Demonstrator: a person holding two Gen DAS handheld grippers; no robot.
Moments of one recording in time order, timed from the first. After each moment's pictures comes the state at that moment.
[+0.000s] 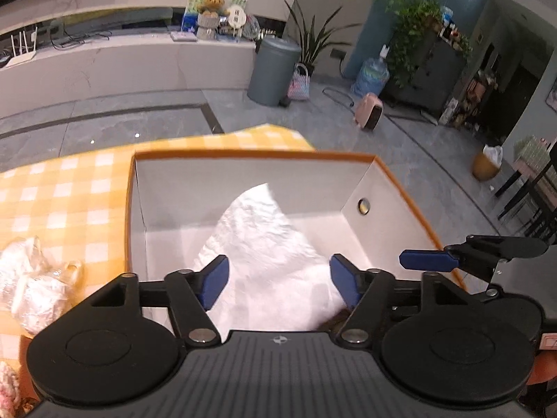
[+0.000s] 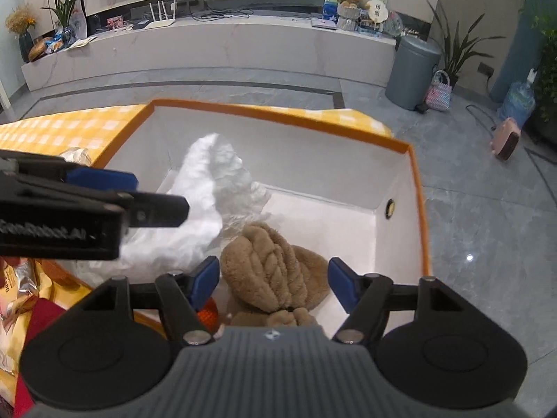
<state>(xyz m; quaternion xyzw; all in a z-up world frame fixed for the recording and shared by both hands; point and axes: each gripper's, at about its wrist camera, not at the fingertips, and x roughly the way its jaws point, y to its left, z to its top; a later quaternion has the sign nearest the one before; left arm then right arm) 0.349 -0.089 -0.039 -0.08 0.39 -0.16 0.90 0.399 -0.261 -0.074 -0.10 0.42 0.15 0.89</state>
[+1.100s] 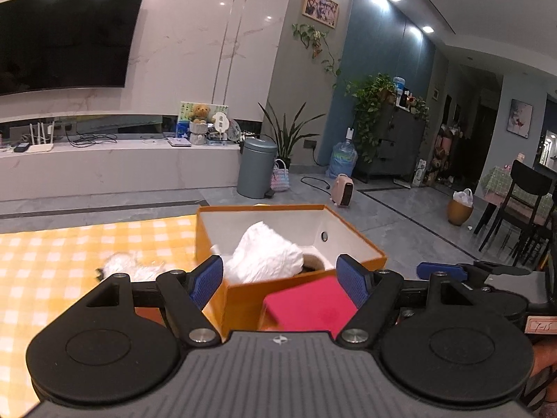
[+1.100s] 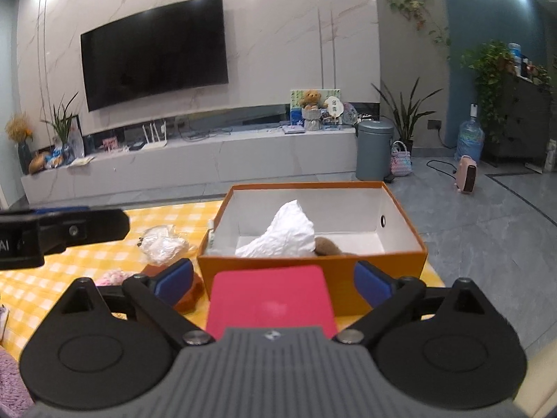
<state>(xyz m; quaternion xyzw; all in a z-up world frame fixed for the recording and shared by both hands) 0.140 -0.024 0.012 -0.05 0.21 -0.18 0.96 0.162 -0.220 -0.030 0.02 0.23 0.09 0.97</state>
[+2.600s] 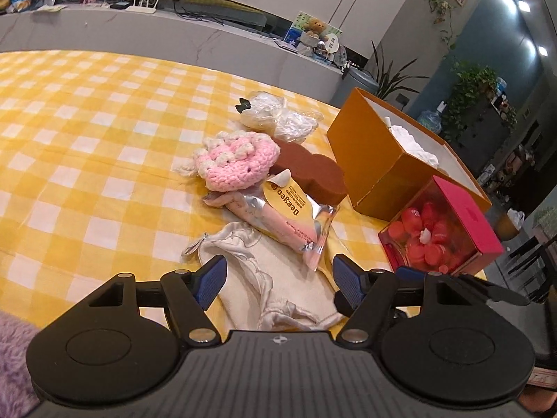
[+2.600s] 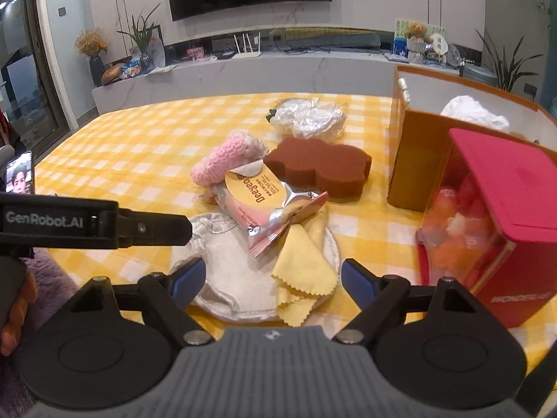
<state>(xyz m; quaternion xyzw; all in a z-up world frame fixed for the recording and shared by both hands) 0.121 0.114 -0.112 -0.19 0.36 -0.06 0.91 0.156 -0.063 -0.145 -0.04 0.35 0.24 0.90</state>
